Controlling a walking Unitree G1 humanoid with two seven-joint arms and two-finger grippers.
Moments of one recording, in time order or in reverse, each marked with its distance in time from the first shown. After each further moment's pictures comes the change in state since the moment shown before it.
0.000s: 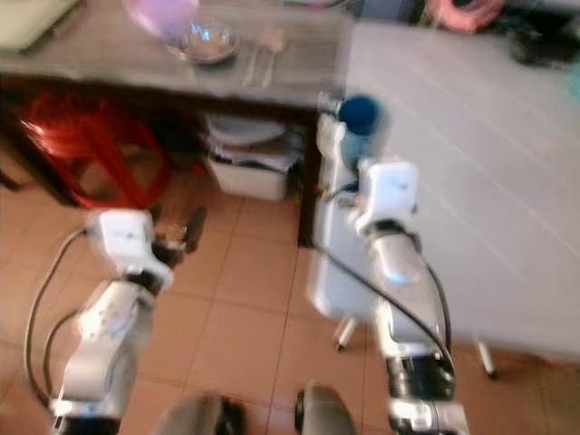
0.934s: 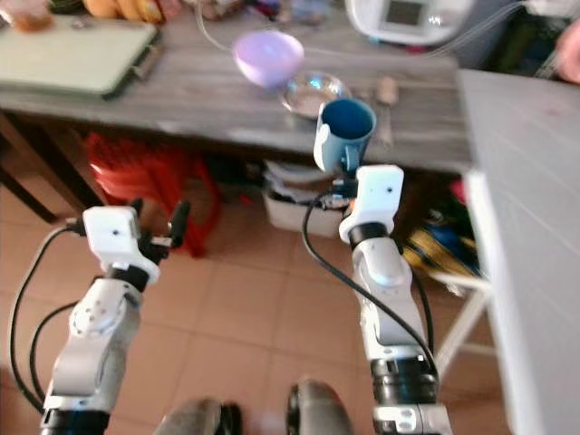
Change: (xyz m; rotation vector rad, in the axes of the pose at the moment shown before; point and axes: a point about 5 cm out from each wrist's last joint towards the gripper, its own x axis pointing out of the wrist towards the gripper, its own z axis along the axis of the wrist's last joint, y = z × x) left arm -0.001 0.012 0.000 0.044 -0.030 0.036; right arm -0.002 0.016 -0.001 0.080 0.006 0.044
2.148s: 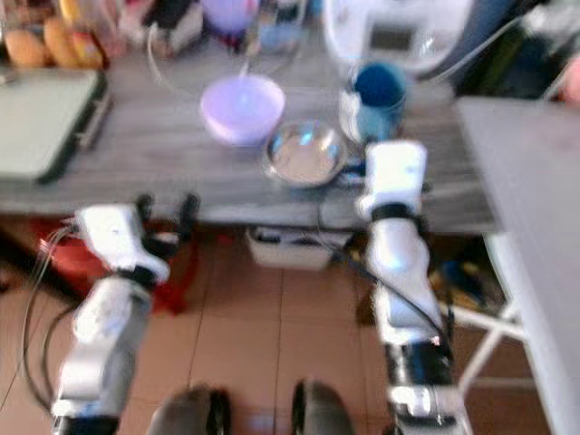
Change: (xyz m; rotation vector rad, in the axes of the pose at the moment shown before) left arm -0.002 -0.009 0.010 -0.097 -0.056 -0.022; right arm 0.013 -0.019 0.027 -0.192 -0.135 -0.132
